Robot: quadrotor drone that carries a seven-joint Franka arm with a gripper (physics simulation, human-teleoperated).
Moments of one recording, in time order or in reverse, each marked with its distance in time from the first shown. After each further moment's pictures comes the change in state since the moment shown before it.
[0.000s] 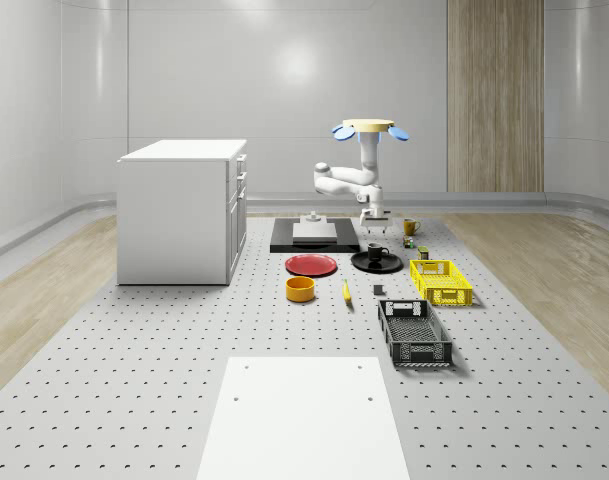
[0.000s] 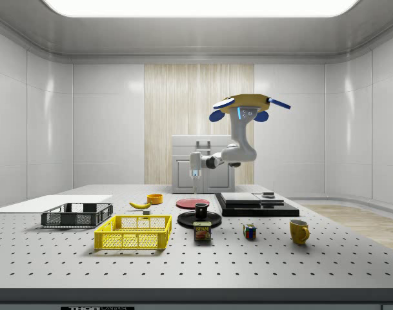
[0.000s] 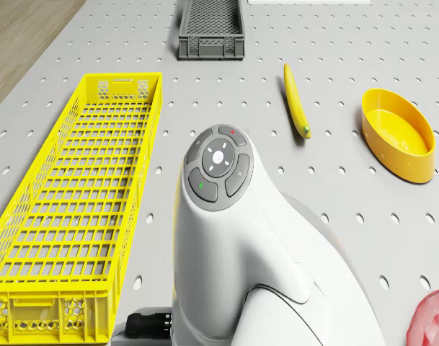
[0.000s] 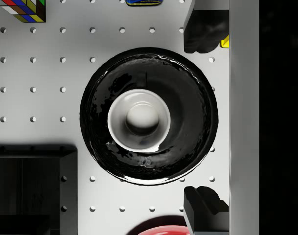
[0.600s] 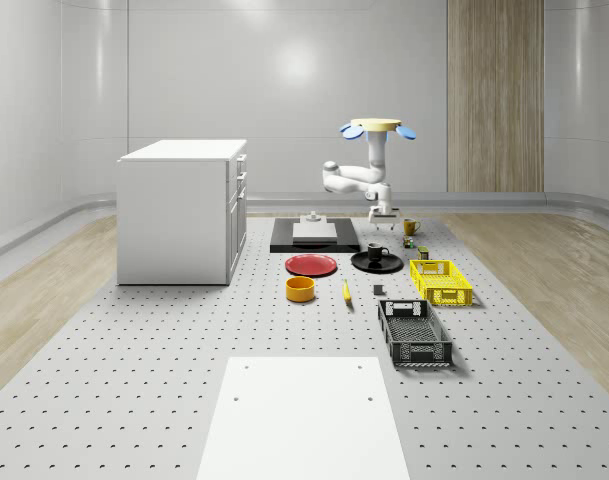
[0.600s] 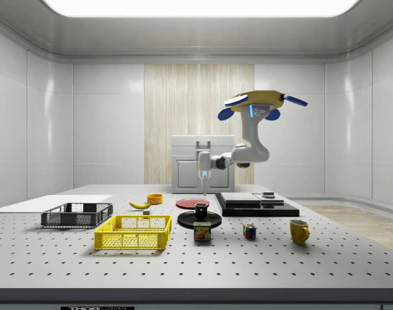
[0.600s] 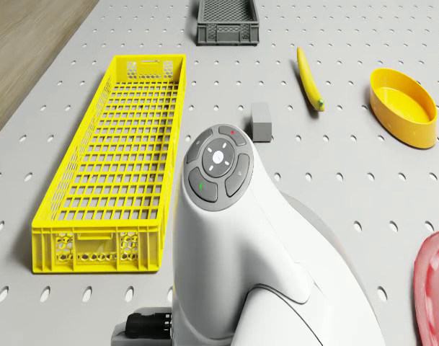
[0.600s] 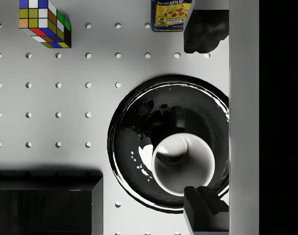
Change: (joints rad) arm 0.001 0.003 0.000 0.000 -0.001 -0.003 -0.001
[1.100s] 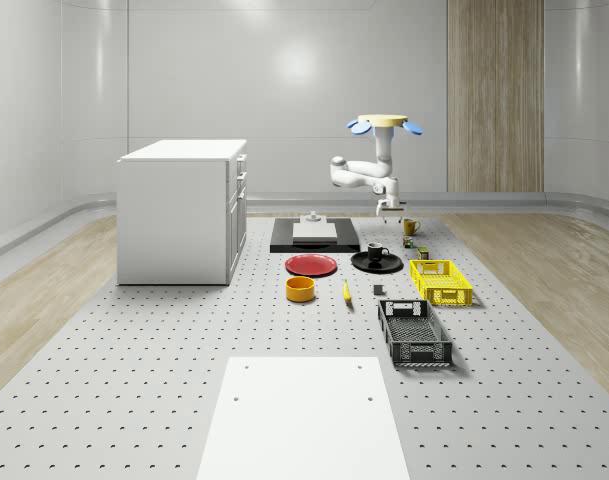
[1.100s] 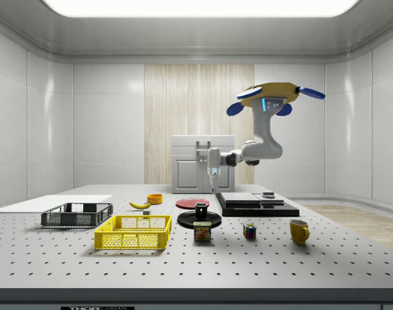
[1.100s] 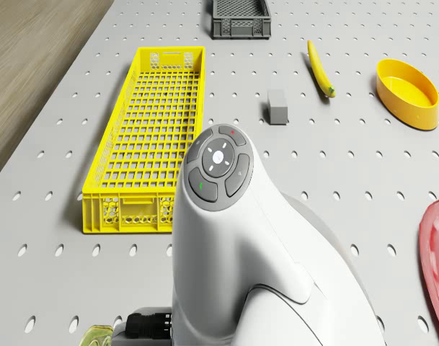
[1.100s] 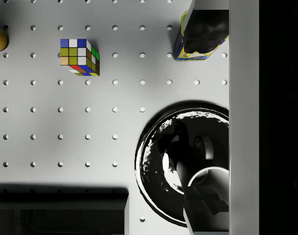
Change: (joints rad) arm 0.000 0.002 0.000 0.000 -0.001 -0.002 0.000
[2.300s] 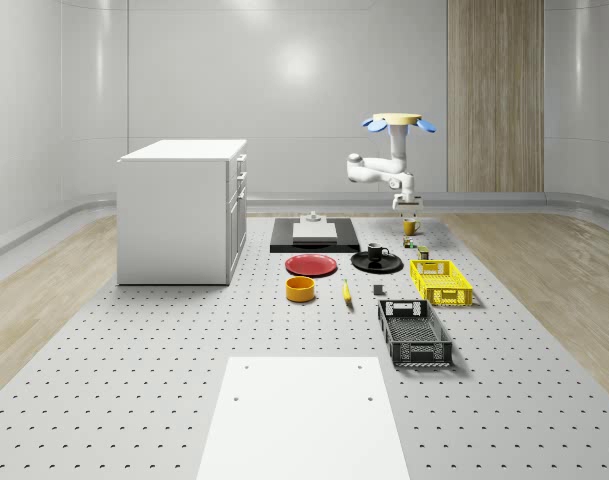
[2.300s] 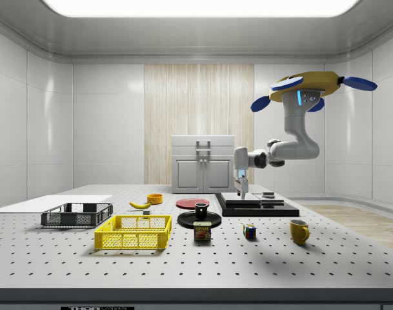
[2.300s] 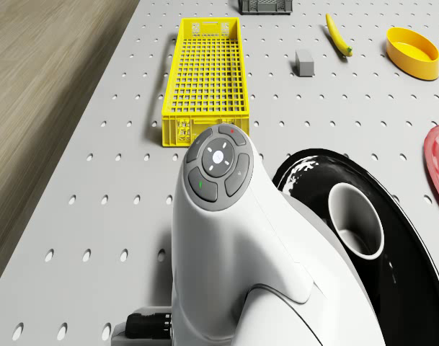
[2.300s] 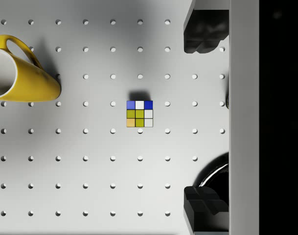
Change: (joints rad) arm 0.001 0.003 0.000 0.000 -0.001 -0.003 -0.001
